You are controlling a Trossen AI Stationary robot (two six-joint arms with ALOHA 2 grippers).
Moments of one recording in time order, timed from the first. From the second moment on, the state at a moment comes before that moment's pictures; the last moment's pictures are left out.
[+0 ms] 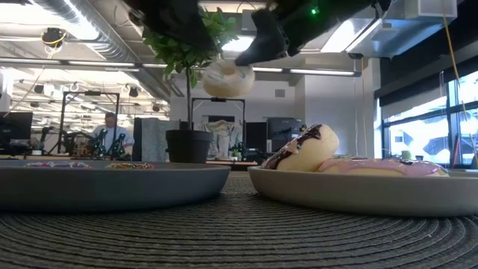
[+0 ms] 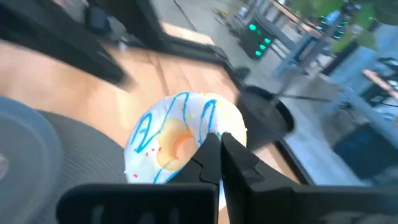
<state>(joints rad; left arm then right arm) -0.45 1.58 1.07 -0.37 -1.18 -0.47 0.23 1.67 1.01 0.25 0.74 -0.16</state>
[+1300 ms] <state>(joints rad) -0.50 1.58 1.07 -0.54 -1.08 -0.77 0.58 1.18 0.50 0.07 0.32 0.23</state>
